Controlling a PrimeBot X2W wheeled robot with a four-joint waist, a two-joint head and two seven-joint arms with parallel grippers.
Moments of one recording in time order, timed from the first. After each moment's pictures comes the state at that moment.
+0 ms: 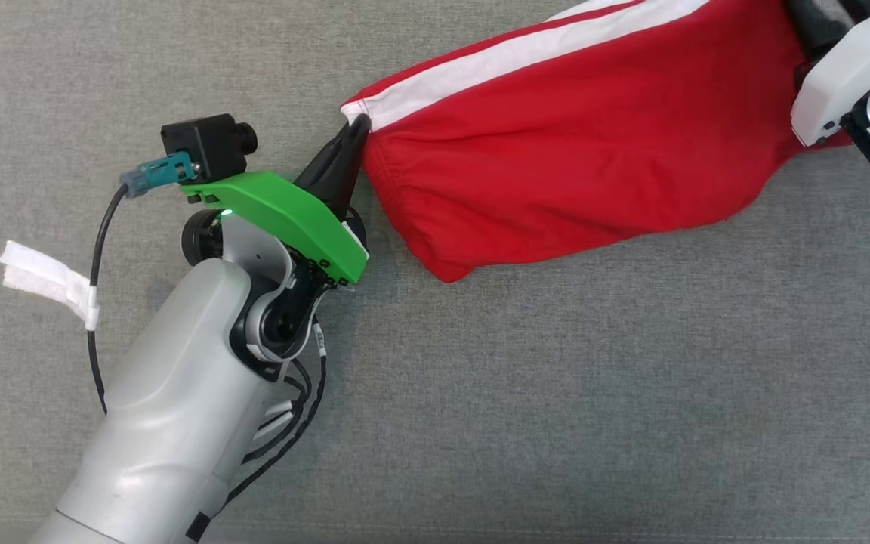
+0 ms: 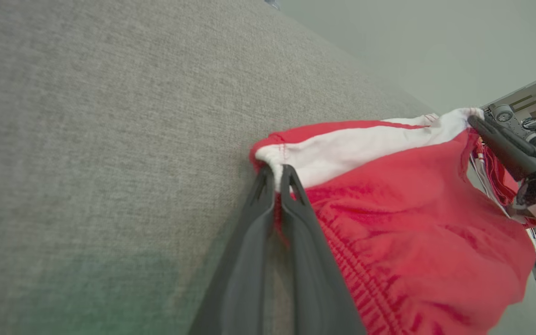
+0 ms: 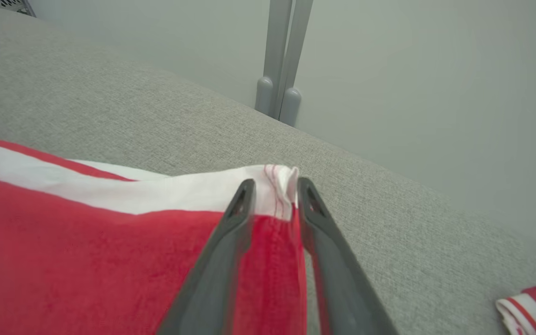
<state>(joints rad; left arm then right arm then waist) -0.75 0.18 -0.60 0.41 -1.06 0.01 0.03 -1.21 -0.64 1.00 0.73 0.80 0.13 -0.24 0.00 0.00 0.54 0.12</state>
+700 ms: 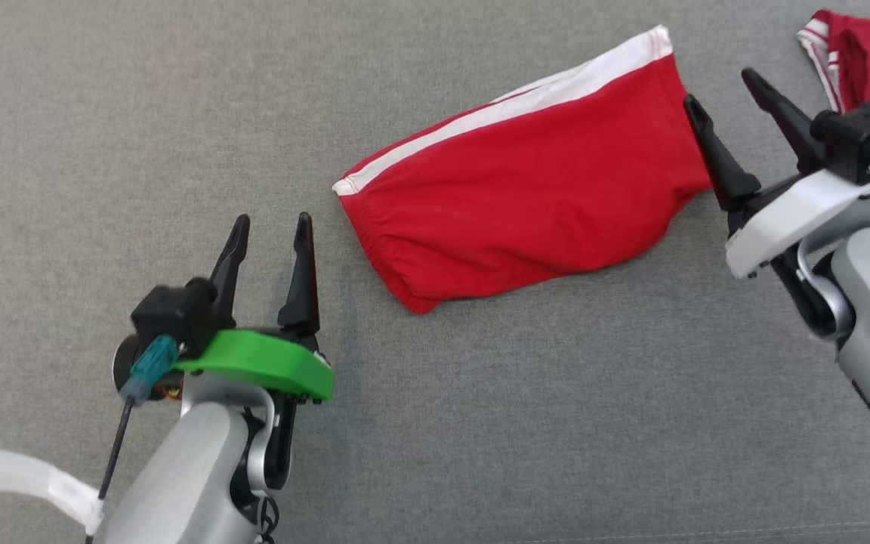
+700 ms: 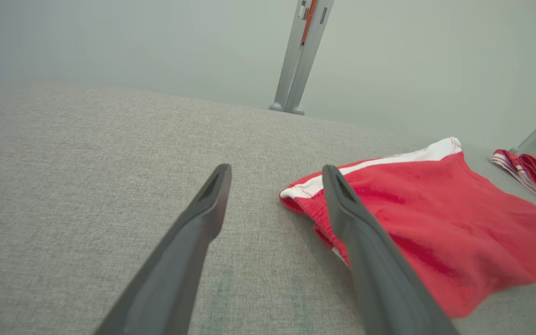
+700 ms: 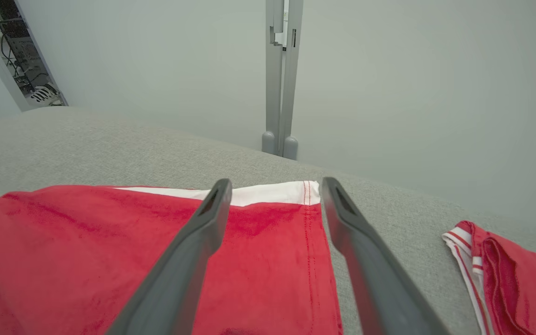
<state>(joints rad) -0.43 0.24 -0.54 0.25 -0.67 0.20 -0.26 -0.76 -0.53 0.59 0.50 0.61 0.13 -0.26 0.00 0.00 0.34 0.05</state>
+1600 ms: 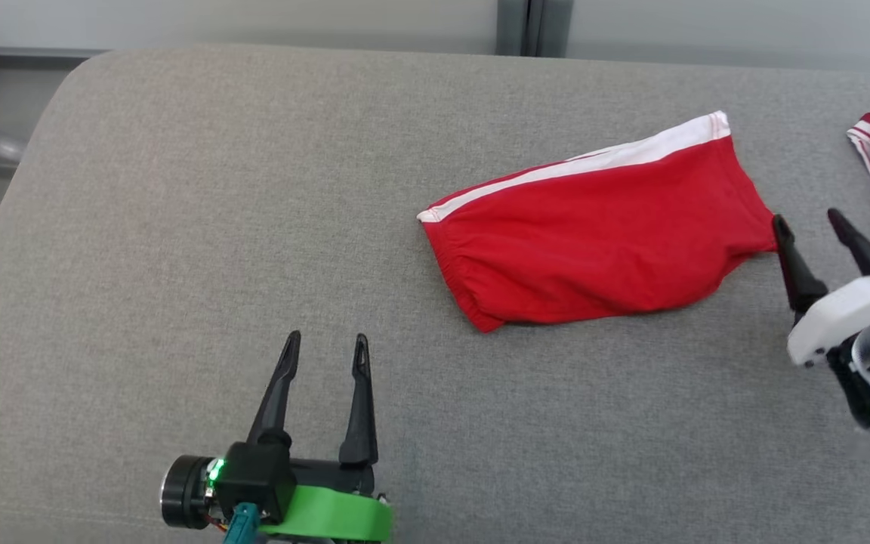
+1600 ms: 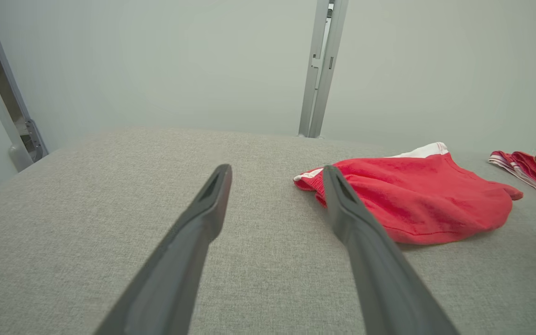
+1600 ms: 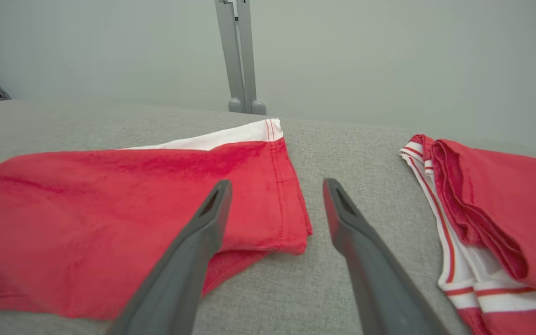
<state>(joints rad) -0.01 0.05 -0.40 -0.01 -0.22 0.18 -0.26 -0.48 -0.47 0.30 0.63 0.55 0.13 -0.24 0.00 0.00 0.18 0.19</state>
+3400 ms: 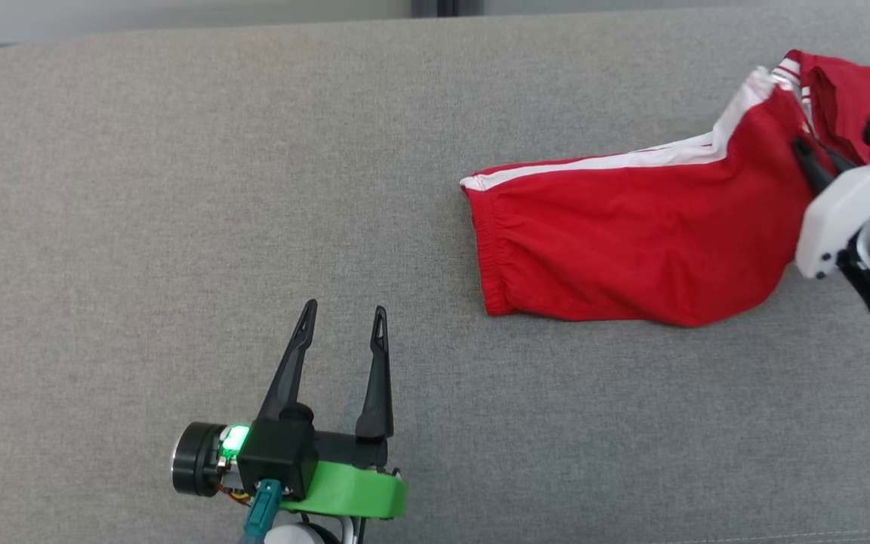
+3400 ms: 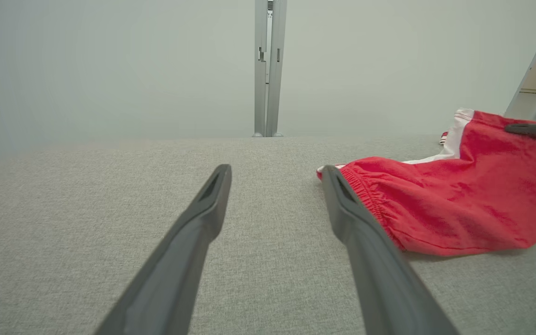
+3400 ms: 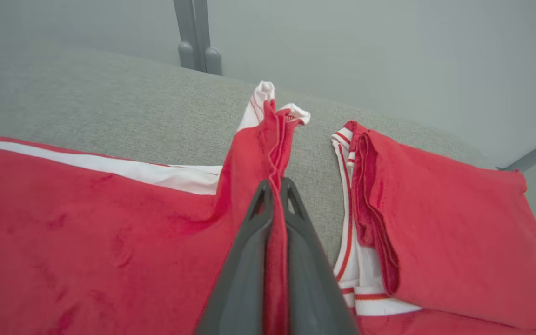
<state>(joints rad) -0.09 0.05 -0.45 0.01 -0.17 0.21 -0.26 -0.87 -0.59 0.73 0.85 0.74 0.13 -0.10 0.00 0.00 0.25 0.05</state>
